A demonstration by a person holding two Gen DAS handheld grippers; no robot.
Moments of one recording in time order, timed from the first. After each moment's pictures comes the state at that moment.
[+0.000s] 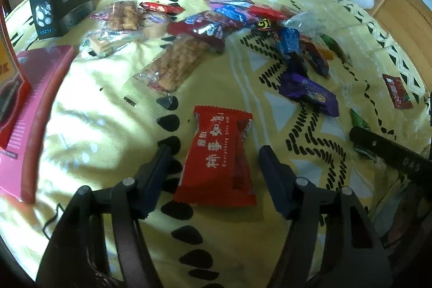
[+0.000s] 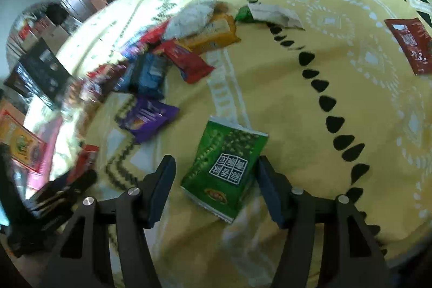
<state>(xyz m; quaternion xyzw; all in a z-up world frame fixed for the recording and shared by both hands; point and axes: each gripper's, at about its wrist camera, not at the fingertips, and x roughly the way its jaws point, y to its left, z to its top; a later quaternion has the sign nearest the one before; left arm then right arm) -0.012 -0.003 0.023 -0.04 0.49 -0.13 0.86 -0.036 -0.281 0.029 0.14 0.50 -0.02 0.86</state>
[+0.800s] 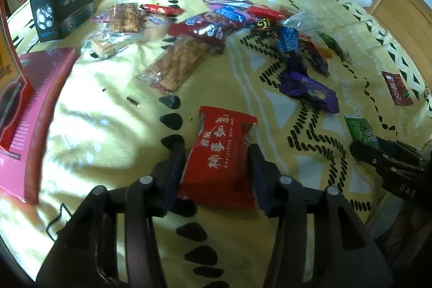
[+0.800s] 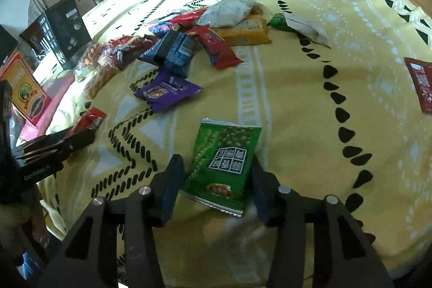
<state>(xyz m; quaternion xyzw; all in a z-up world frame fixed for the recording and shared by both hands) -0.016 -0.001 0.025 -0.03 0.48 -0.14 0.86 -0.051 -0.266 0.029 0.06 0.49 0.05 0.87</state>
